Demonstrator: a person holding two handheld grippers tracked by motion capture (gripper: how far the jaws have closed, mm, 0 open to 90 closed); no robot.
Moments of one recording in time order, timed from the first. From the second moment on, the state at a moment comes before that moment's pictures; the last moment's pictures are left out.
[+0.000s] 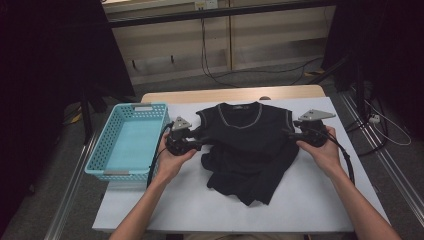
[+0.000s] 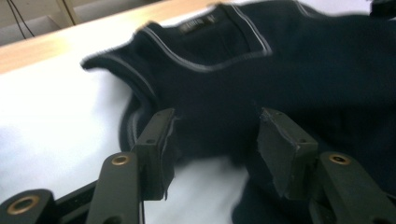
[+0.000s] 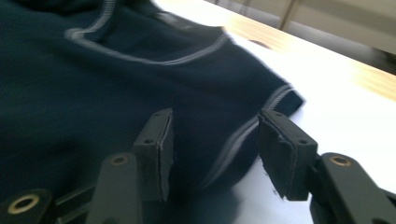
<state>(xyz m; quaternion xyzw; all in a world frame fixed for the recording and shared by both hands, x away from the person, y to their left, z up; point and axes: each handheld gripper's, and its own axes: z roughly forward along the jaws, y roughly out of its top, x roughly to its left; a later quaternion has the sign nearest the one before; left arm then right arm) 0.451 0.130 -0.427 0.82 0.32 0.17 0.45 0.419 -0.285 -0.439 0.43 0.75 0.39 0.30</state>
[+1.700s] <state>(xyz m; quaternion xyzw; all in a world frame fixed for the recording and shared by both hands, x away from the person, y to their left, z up) 0.419 0.076 -0.463 0.86 0.24 0.12 0.43 0.295 -0.210 -0.477 0.32 0.85 0.38 0.17</state>
